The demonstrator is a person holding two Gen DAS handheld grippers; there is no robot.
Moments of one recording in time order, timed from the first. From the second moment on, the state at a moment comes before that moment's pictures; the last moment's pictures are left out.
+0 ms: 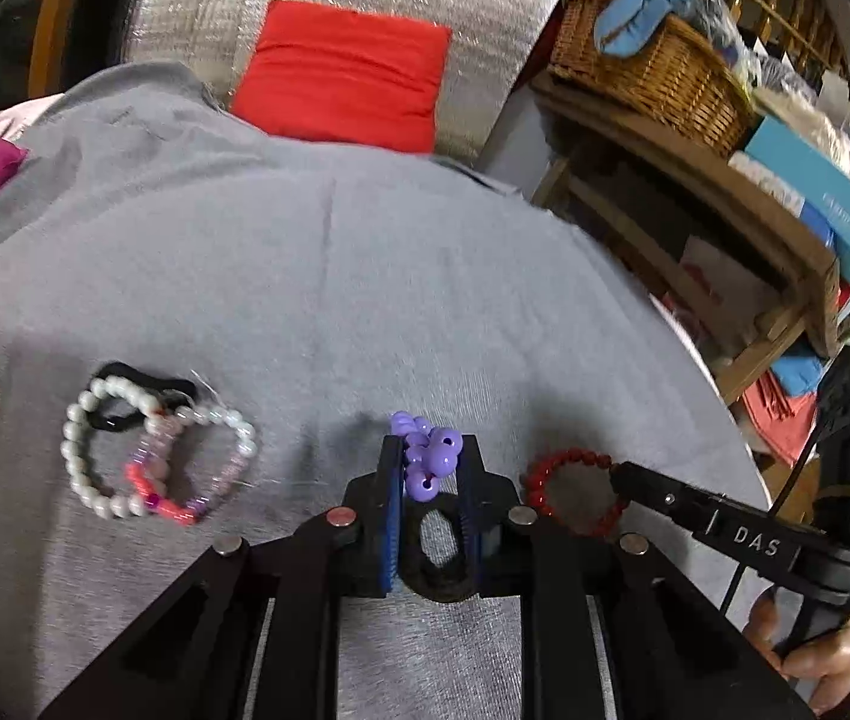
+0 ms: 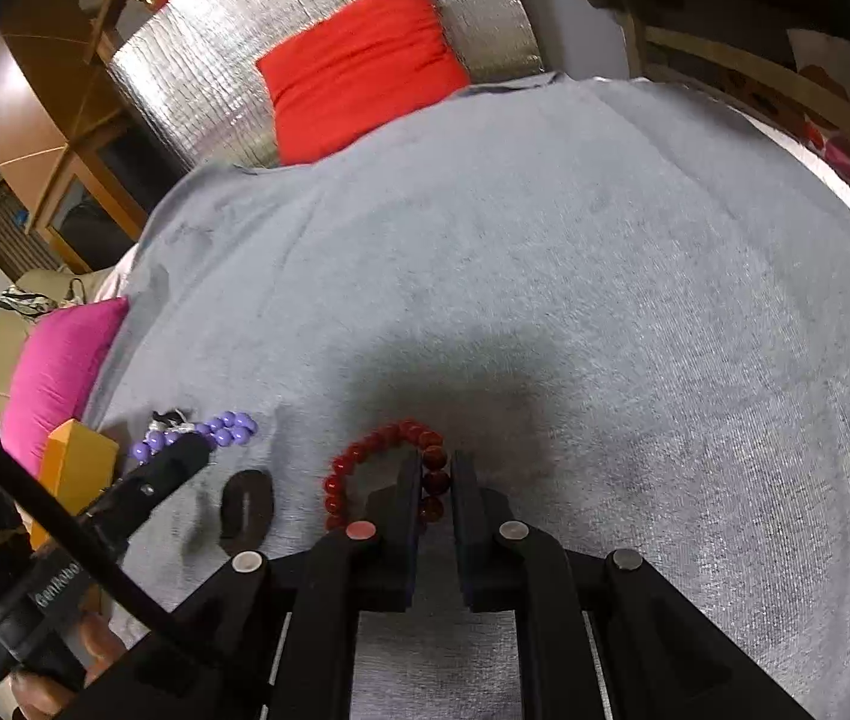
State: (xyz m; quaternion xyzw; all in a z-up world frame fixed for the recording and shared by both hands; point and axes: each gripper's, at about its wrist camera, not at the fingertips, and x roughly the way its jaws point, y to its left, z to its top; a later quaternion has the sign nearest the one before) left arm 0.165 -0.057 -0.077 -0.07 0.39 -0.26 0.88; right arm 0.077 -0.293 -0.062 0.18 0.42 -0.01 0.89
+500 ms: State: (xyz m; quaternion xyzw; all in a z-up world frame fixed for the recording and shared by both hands) left arm 0.151 0.007 -0.039 -0.09 0.36 -0.20 0.91; right arm 0.085 -0.288 -0.065 0.16 0.44 -0.04 0.88
